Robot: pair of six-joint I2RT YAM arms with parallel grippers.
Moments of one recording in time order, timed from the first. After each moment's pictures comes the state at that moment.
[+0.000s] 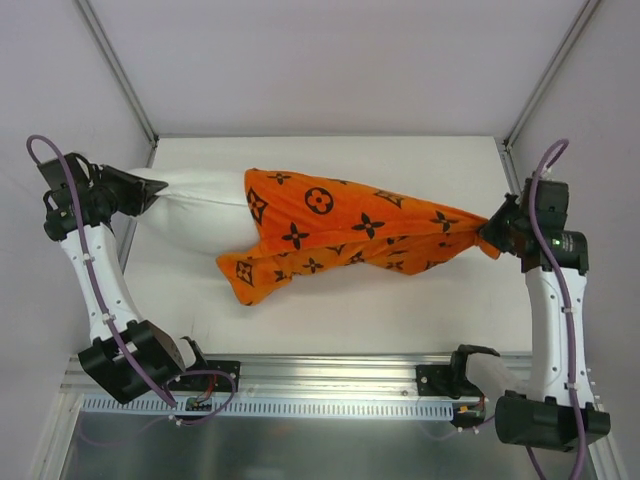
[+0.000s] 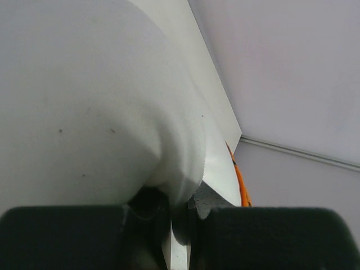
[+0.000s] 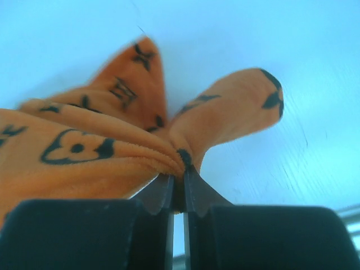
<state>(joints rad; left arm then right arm) 0.55 1.23 1.32 -0.74 0.60 -0.85 -0.09 1.00 1.31 -1.03 0.02 0.47</state>
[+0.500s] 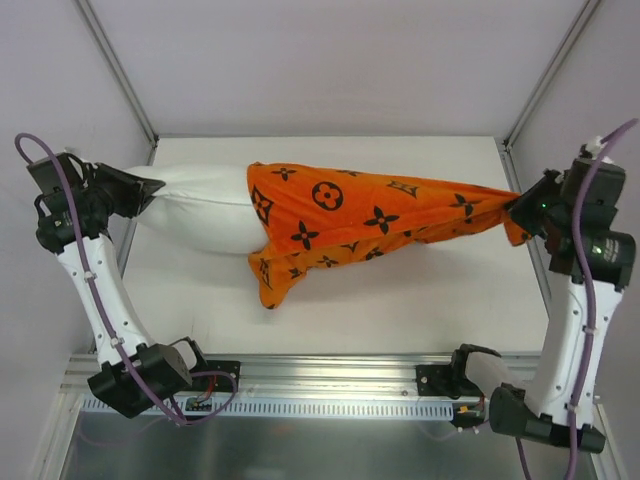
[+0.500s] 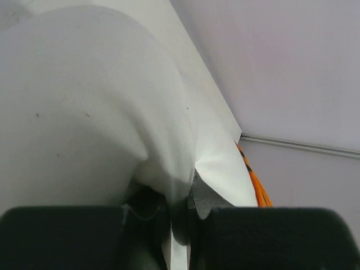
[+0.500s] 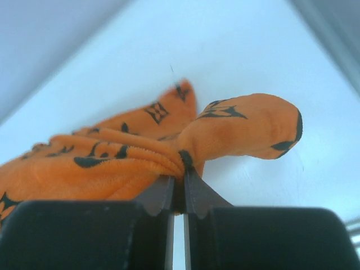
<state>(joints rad) 0.55 1.14 1.36 -0.83 0.60 -0.82 -0.19 1.04 1.54 -1.15 -0.03 0.48</state>
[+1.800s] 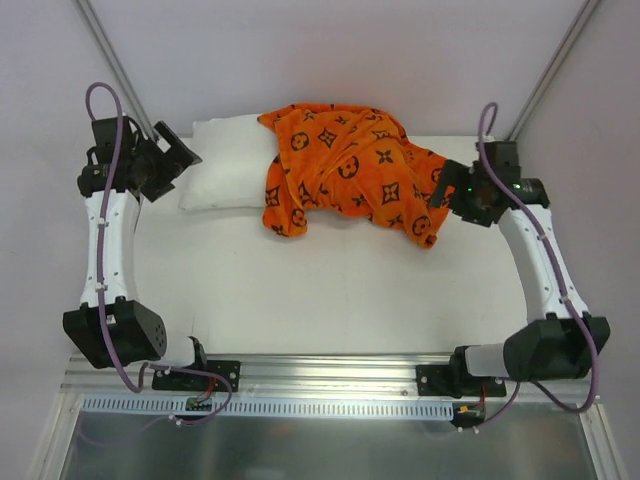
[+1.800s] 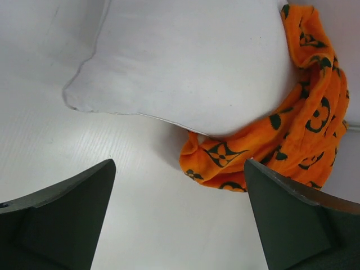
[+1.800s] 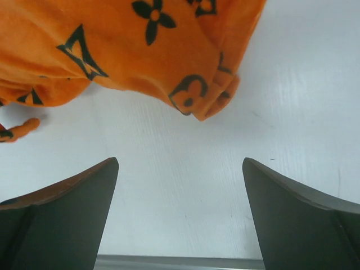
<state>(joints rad) 0.24 1.40 1.54 -0.81 0.25 -0.59 0.04 1.31 1.40 -0.92 -0.04 0.39</state>
